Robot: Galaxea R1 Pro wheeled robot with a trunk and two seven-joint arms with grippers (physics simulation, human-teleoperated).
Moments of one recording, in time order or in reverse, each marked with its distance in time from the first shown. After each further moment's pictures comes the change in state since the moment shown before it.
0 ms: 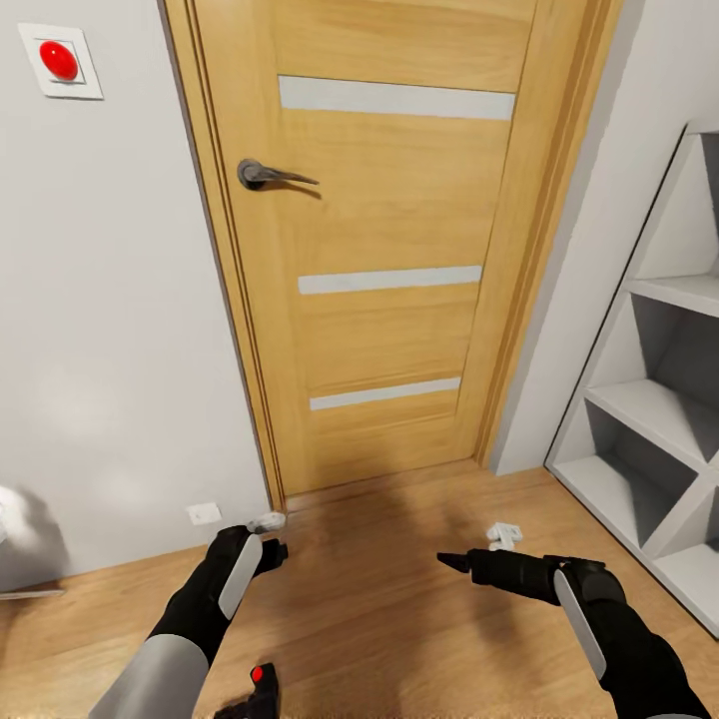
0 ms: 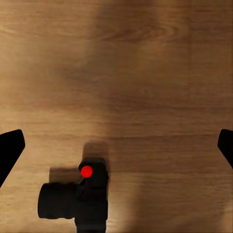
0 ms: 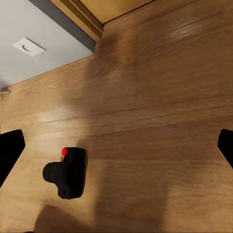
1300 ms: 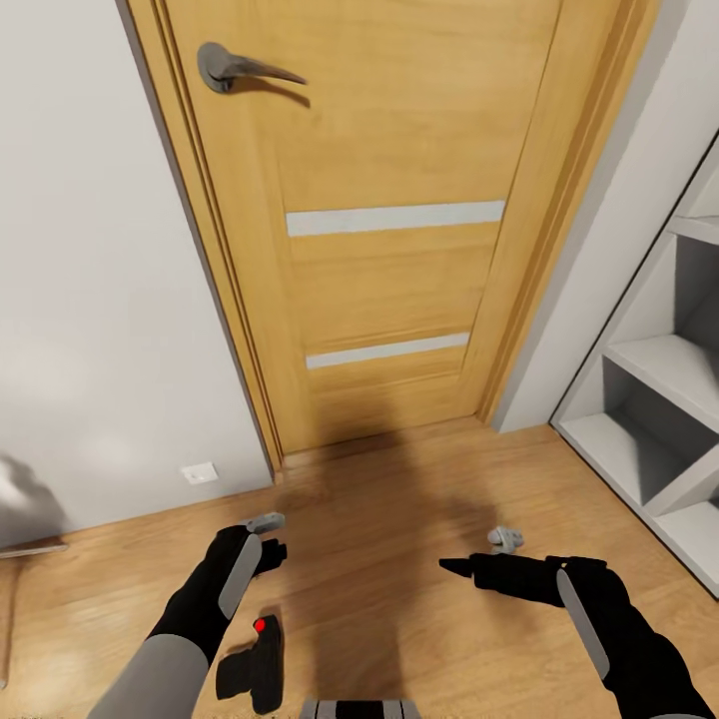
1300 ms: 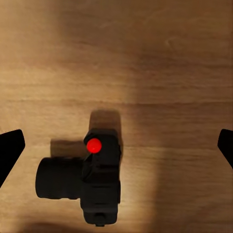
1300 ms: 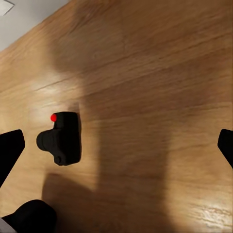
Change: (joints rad) left arm 0.000 0.000 0.003 -0.002 -0.002 0.003 0.004; right arm 0.000 -0.009 0.000 -0.002 0.001 0.072 0.013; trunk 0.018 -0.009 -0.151
